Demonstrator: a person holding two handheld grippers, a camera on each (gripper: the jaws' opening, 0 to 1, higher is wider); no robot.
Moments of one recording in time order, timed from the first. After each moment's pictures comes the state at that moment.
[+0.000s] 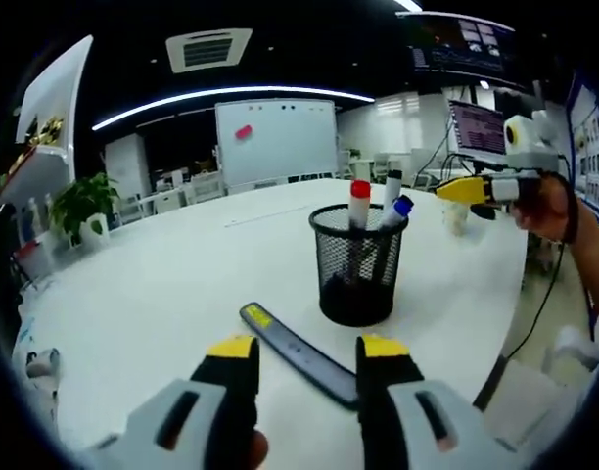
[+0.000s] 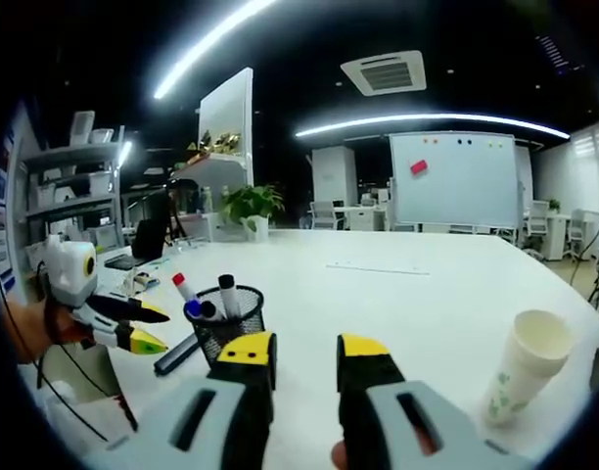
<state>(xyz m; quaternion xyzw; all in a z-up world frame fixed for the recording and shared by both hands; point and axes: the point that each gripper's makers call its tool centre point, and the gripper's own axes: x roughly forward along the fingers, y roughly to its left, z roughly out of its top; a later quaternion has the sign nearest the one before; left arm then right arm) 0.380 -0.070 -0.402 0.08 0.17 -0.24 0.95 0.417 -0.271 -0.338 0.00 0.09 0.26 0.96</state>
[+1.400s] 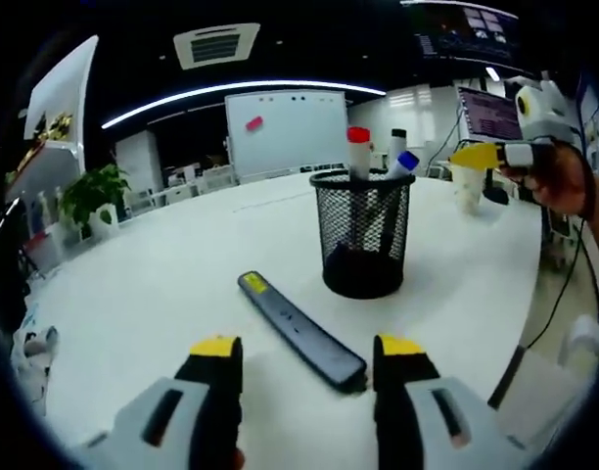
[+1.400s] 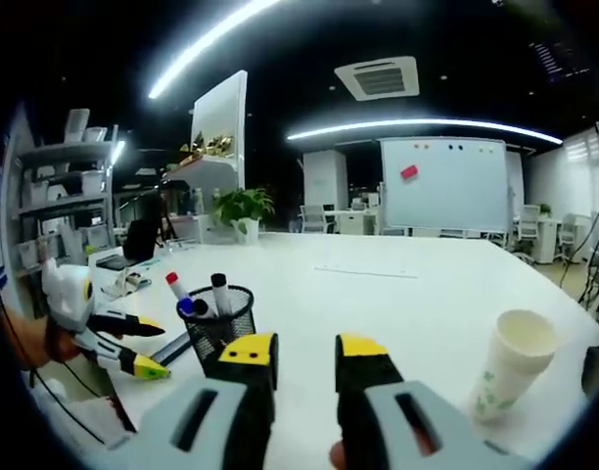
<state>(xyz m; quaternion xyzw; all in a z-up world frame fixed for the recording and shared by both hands) 0.380 -0.068 -0.436 0.10 0.18 -0.21 0.96 0.414 -0.282 -0.335 -0.01 0.08 0.24 0.97</state>
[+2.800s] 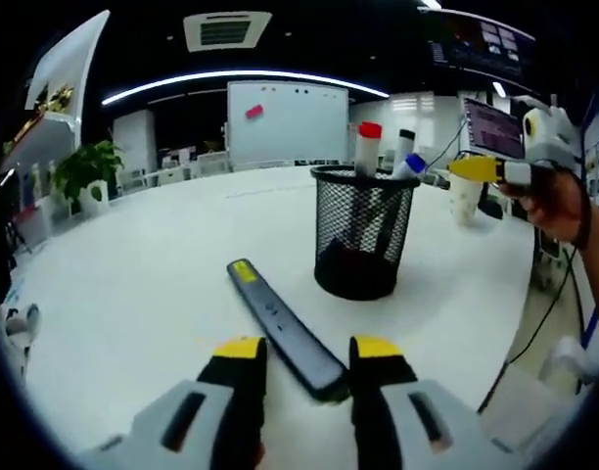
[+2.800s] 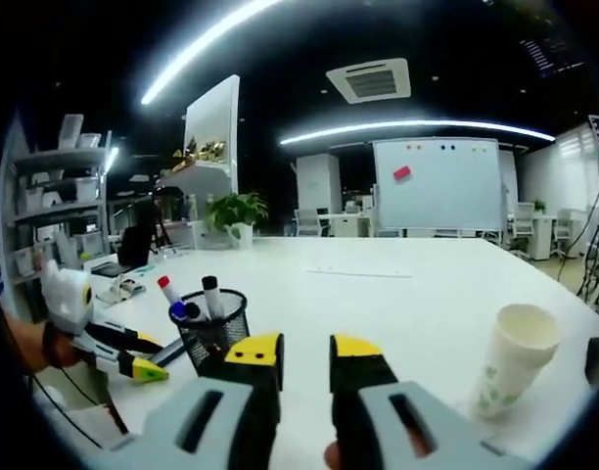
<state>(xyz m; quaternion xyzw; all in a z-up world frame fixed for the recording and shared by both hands) 0.381 -0.071 -0.439 0.05 0.21 -0.22 0.95 0.420 -0.285 -0.338 0.01 0.07 0.23 0.97</state>
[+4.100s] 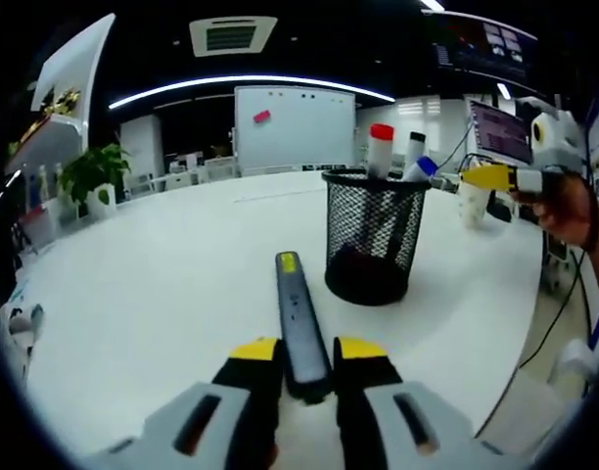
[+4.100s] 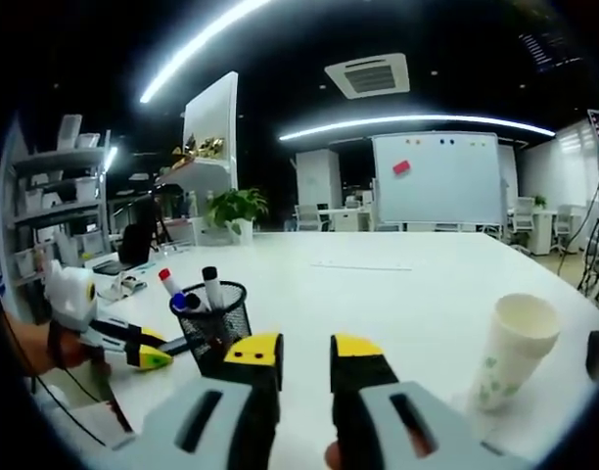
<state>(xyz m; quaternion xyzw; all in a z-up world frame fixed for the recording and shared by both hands) 0.386 -0.070 -0.438 0.05 0.20 -0.20 0.96 0.417 -0.287 -0.346 0.01 0.08 0.23 0.97</state>
